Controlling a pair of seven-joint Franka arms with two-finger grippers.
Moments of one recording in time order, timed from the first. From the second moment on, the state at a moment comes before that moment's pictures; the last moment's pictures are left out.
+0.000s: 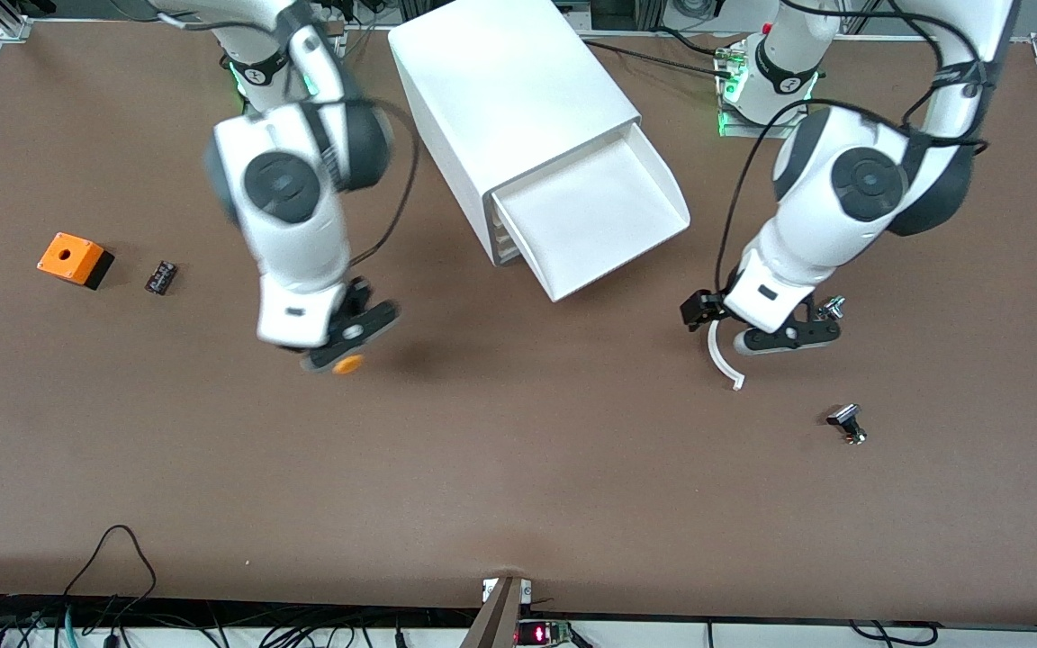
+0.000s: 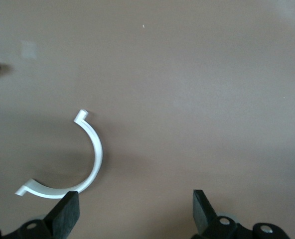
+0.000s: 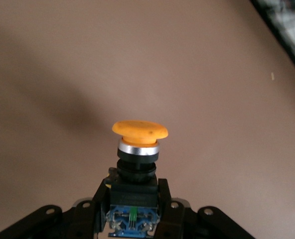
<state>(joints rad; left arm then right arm) -0.12 0.26 -0.25 -1.87 -0.02 2.21 -0.58 0.60 0.43 -0.24 -1.58 -0.13 1.99 -0.18</state>
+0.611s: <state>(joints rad) -0.22 0.29 -0.38 -1.94 -0.02 2.24 -0.97 0.43 0.31 -0.24 -2.08 -0.12 2.36 0.10</state>
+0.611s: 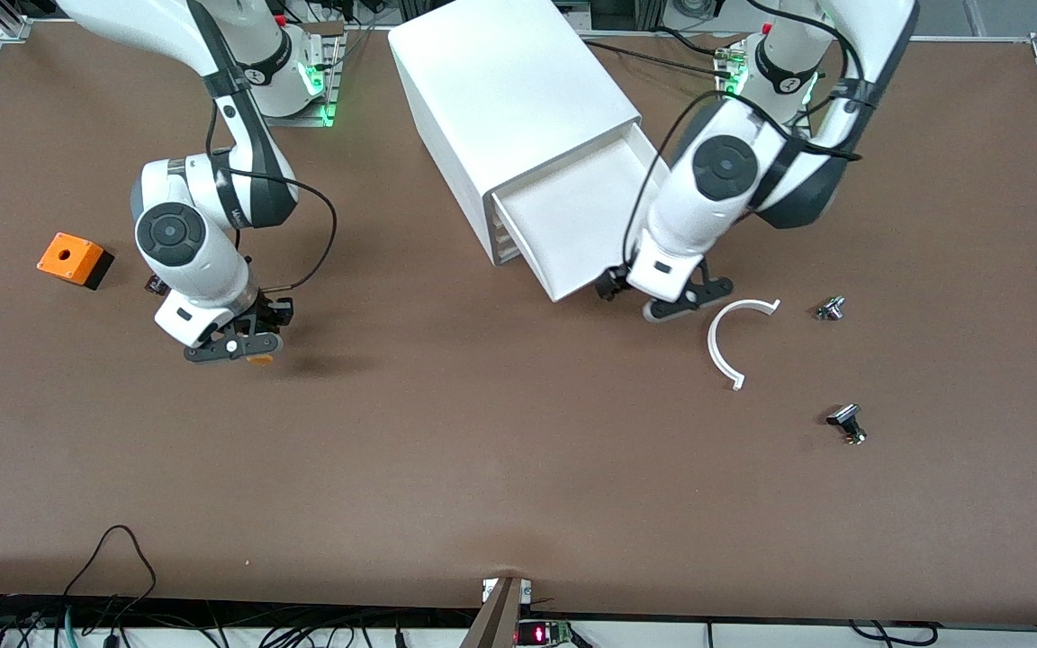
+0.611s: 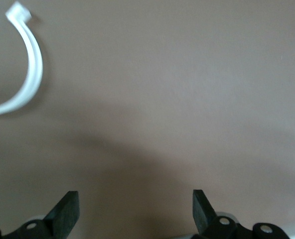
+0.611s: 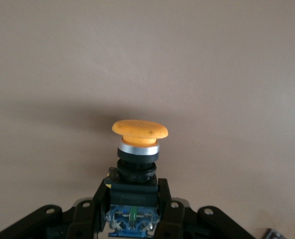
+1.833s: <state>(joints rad) -0.22 0.23 -0.64 -2.10 -0.02 2.34 -1.29 0.36 0.39 -0.23 -2.21 -0.11 2.65 0.17</state>
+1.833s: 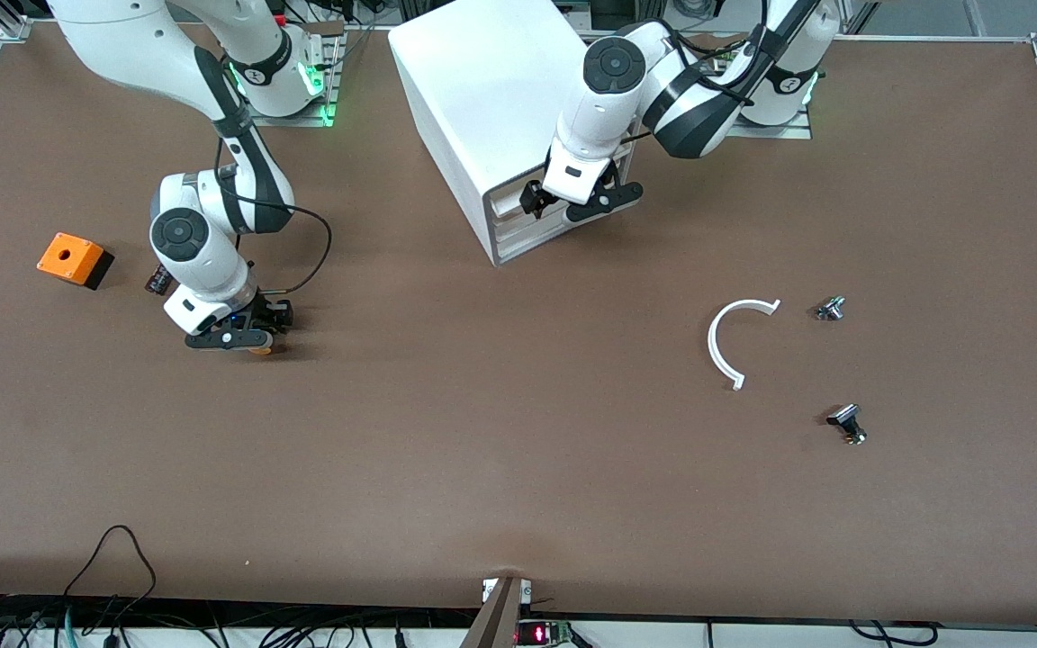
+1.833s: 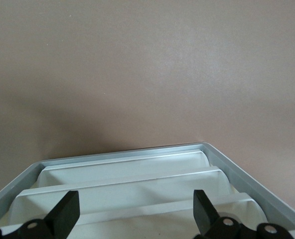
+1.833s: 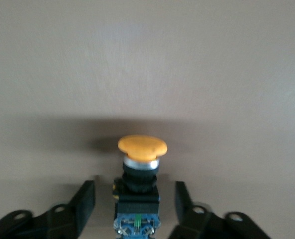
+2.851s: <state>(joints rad) -0.04 0.17 -0.43 -1.92 0.07 2.22 -0.72 0.29 0.33 -0.23 -1.80 0.02 2.17 0.19</state>
